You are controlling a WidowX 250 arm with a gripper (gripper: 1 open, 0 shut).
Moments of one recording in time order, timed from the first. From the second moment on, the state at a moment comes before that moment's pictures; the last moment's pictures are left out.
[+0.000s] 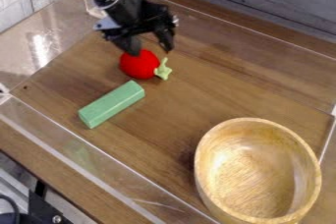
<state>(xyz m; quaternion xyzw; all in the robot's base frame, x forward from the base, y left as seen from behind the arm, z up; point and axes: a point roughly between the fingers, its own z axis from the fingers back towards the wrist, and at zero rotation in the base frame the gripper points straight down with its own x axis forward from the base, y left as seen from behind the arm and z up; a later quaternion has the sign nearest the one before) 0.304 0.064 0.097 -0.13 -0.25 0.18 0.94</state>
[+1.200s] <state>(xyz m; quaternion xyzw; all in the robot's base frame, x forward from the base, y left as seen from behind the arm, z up) 0.307 0.039 0.079 -0.02 -0.22 0.27 0.94</state>
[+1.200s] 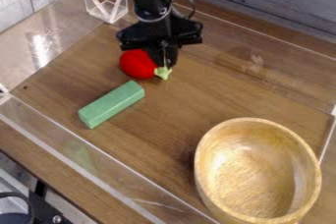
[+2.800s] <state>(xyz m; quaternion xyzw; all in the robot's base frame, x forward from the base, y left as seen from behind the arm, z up) 0.329 0.066 0.107 0.05 -0.18 0.30 0.93</state>
